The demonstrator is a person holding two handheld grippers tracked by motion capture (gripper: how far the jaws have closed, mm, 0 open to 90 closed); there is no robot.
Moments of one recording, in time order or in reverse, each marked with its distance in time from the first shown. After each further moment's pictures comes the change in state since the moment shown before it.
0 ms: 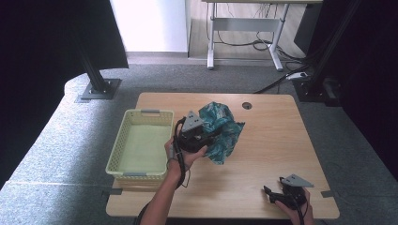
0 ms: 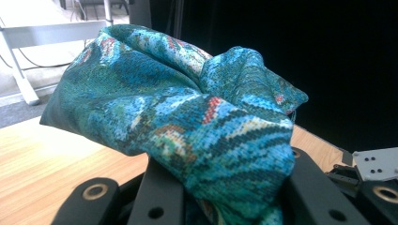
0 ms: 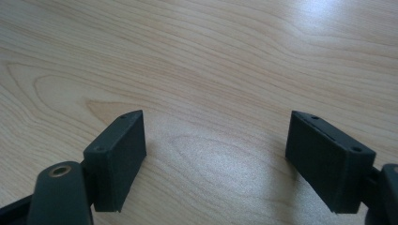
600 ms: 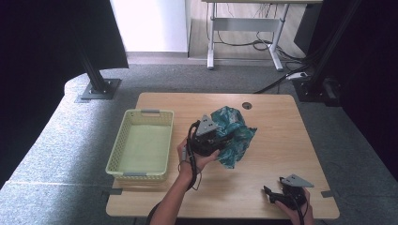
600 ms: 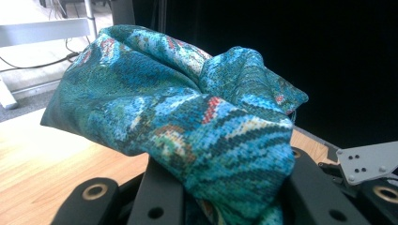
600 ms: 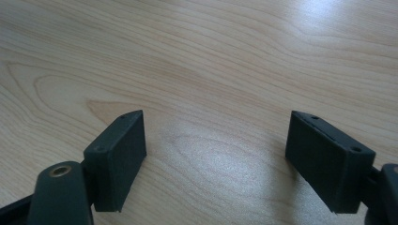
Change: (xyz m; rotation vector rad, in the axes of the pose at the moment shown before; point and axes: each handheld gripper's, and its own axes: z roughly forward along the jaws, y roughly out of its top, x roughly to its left) left arm -0.021 -0.006 0.026 0.020 -0.047 0.020; right arm 0.000 0.000 0.000 -0.001 0.000 0.000
